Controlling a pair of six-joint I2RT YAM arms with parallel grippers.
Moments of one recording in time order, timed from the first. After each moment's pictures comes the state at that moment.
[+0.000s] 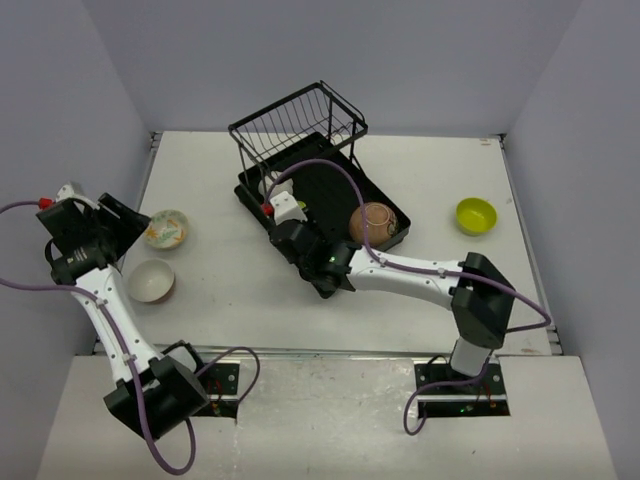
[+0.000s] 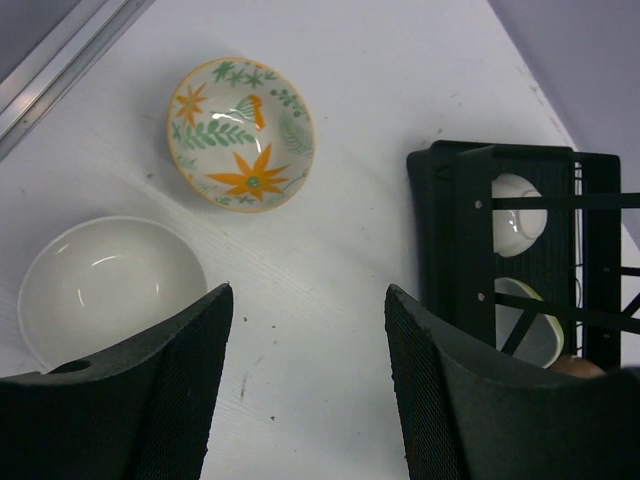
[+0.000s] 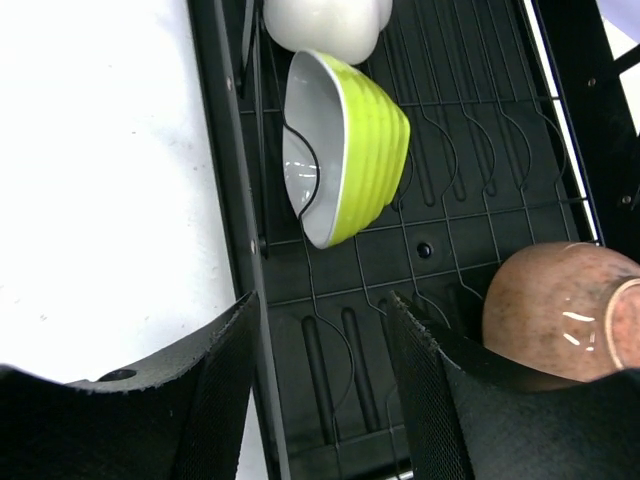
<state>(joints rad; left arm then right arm) 0.66 1.02 1.04 -0.72 0.38 -0.40 1.10 1.72 1.33 -0.24 0.67 0.15</state>
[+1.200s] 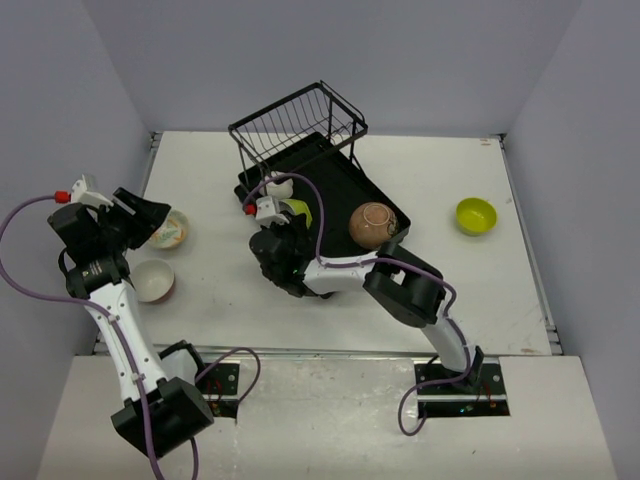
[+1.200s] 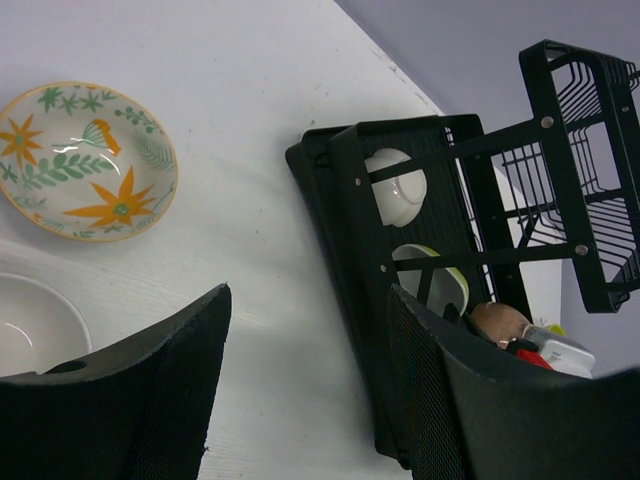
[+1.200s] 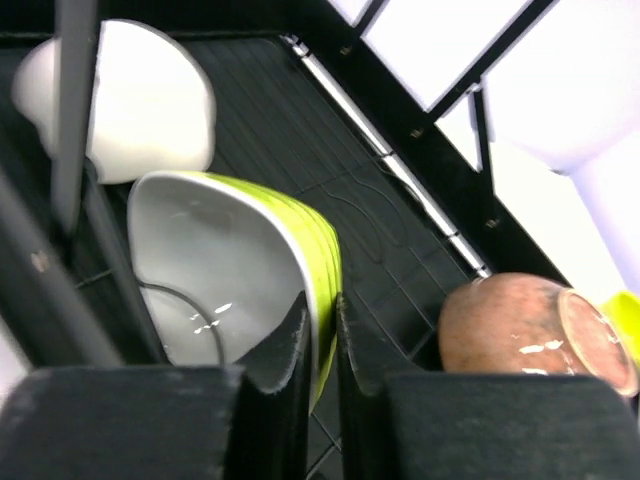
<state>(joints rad) 0.59 0.90 0.93 -0.51 0.59 -0.49 1.11 2.18 1.43 0.47 1.24 -0.21</state>
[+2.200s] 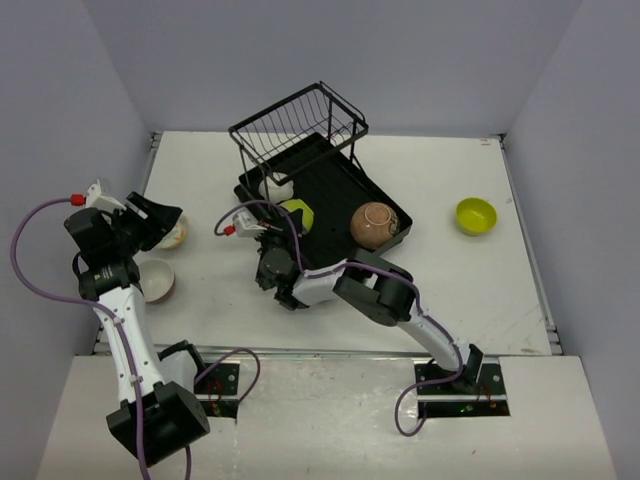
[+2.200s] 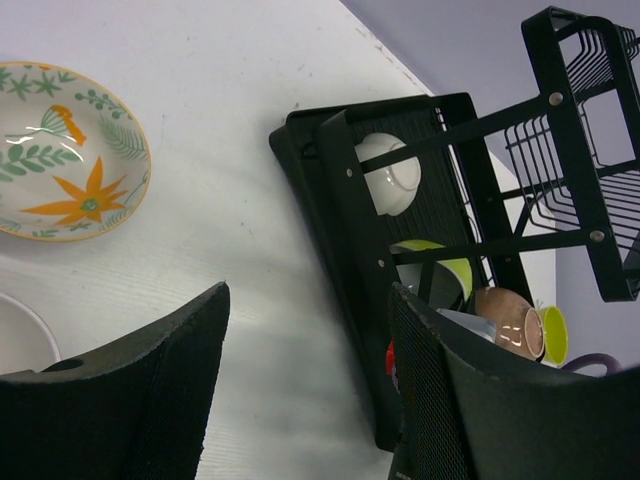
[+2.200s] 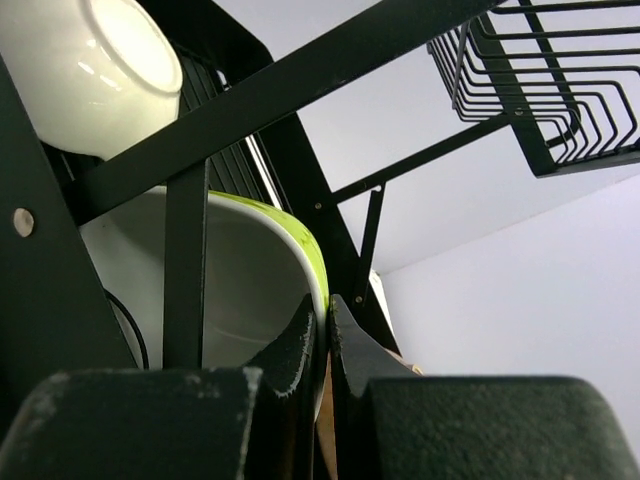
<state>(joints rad) 0.53 0.88 0.83 -0.40 0.59 -0.52 1.13 2.42 1.51 1.29 1.26 -1.39</state>
